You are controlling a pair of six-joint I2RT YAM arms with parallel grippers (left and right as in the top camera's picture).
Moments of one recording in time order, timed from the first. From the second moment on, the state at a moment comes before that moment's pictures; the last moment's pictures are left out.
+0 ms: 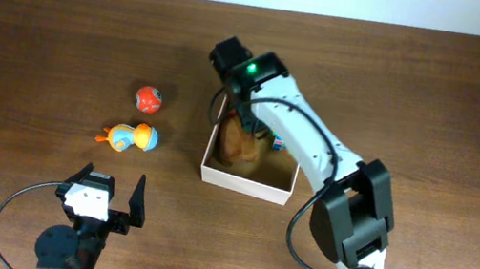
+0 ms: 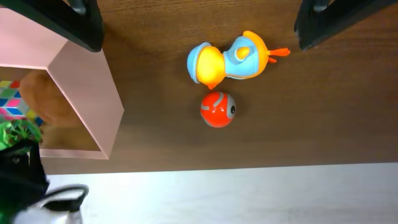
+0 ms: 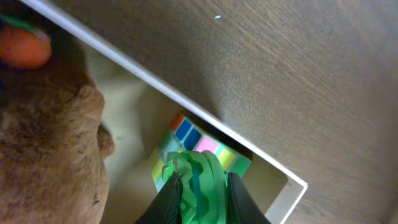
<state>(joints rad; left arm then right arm) 0.04 0.01 0.10 -0.31 0.14 0.01 0.63 2.26 2.04 -1.26 0.47 0.11</state>
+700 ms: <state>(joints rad) 0.04 0.01 0.10 -0.31 0.14 0.01 0.68 2.26 1.99 -1.20 0.61 0.10</state>
